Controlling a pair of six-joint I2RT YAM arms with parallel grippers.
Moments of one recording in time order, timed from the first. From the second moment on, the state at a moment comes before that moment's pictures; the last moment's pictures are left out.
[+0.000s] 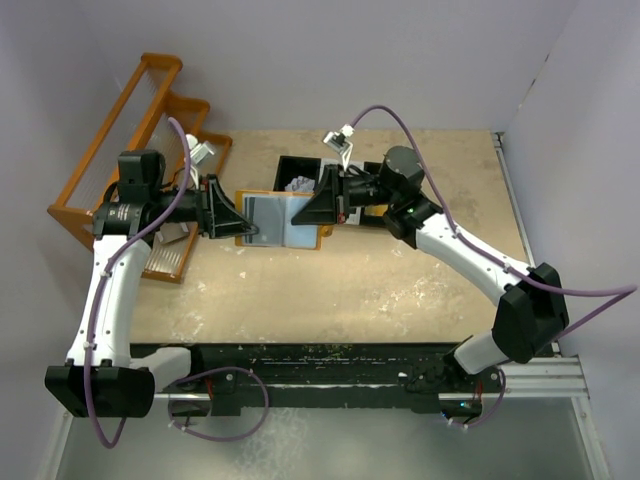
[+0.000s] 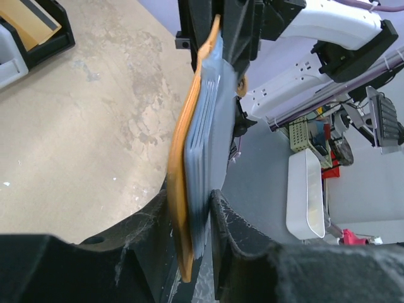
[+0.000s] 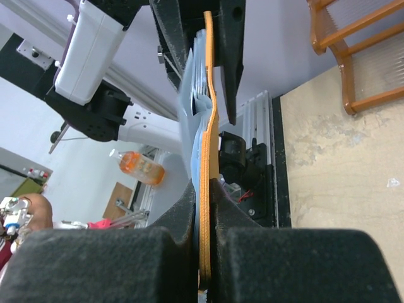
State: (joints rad) left arm 0.00 1.15 1.30 -0.84 1.35 -0.03; right arm 0.61 1.50 1.20 0.43 -1.06 0.88
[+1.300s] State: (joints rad) left arm 0.01 1.12 1.26 -0.77 1.35 -0.06; right arm 0.73 1.52 1.25 0.33 -0.86 0.79
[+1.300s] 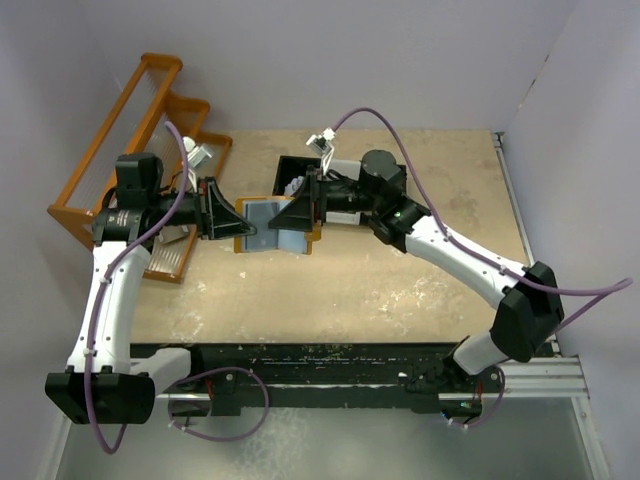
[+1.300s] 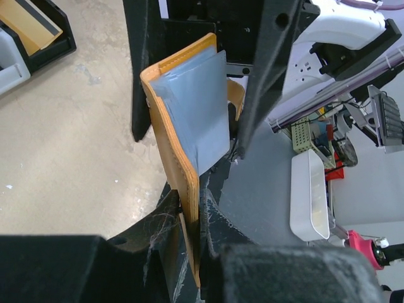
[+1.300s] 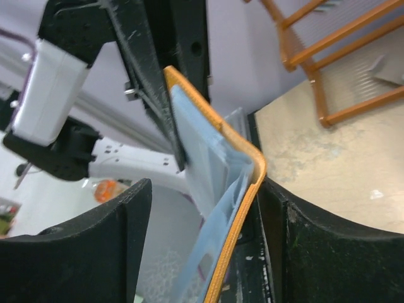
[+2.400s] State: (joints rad) left arm 0.01 1.12 1.27 -0.78 1.48 -0.10; right arm 0.72 1.43 1.07 0.51 -0.76 0.94
